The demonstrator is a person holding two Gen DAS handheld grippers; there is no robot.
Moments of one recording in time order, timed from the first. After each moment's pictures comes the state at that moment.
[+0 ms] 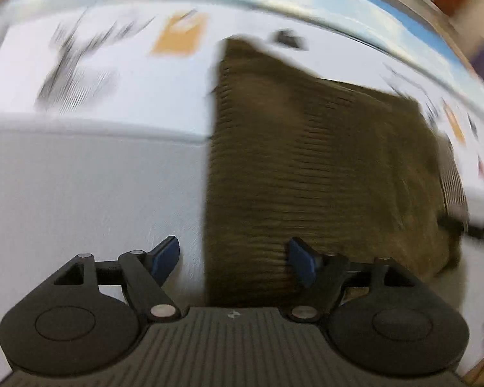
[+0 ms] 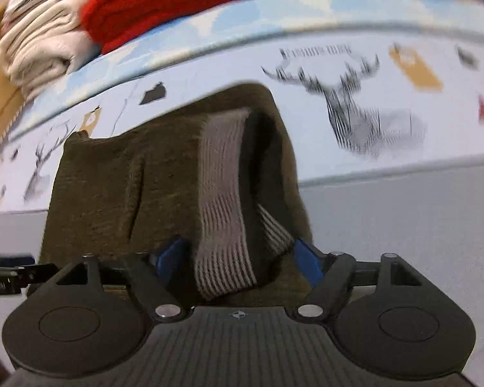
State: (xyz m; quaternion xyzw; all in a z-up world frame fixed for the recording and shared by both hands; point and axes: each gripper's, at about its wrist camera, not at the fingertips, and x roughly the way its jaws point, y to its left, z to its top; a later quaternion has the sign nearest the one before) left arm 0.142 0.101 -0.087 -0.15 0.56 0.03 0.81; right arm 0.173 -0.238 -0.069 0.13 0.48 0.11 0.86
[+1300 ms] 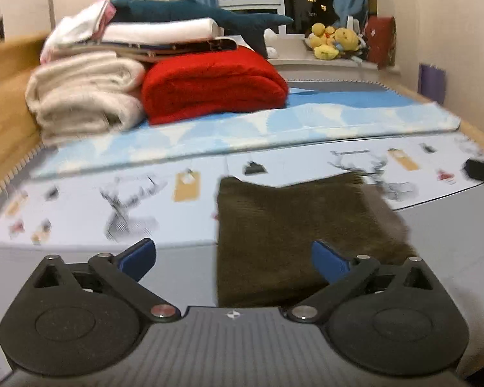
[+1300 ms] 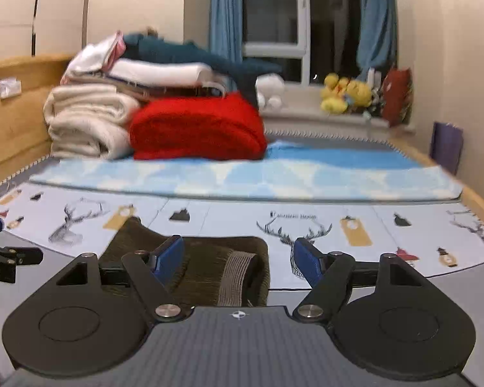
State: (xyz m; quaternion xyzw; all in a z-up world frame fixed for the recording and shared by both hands) left arm -0.017 0.032 0.044 0.03 0.31 0.01 0.95; right arm -0.029 -0.226 0.061 0.00 0.19 0.09 0.98
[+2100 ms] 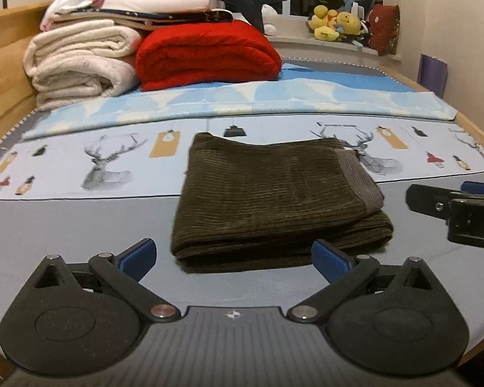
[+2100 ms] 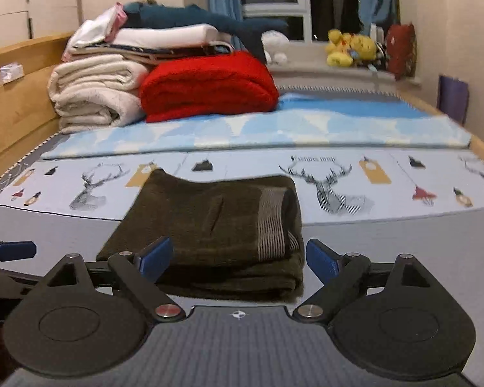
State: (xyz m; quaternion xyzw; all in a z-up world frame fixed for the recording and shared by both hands) left arm -0.037 -0.003 0.004 0.01 0.35 0.02 0.94; right arm -0.042 -0.192 0.030 0.02 0.28 0.10 0.95
